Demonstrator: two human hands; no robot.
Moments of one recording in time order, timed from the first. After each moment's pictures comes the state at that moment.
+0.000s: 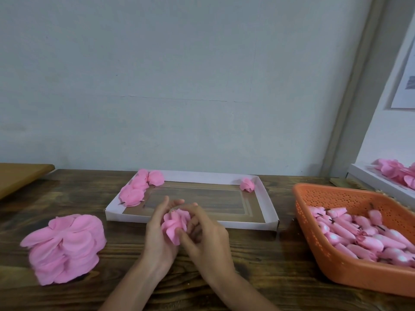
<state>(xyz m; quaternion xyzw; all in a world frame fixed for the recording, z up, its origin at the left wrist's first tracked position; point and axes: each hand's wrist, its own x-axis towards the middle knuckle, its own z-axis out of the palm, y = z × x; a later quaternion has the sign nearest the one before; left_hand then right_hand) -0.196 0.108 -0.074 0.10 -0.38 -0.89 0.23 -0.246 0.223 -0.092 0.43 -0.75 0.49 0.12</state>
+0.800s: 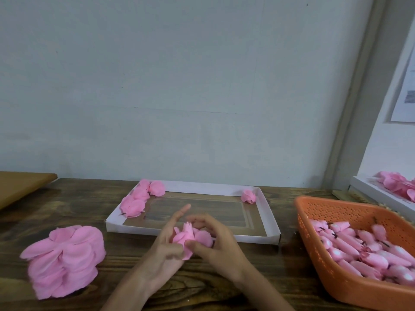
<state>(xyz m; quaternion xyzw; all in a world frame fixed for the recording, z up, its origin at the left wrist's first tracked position) -0.191 0.094 -0.084 -0.03 -0.48 -0.87 0.09 -0.280 0.242 -0.073 0.46 -0.68 0.56 -0.06</state>
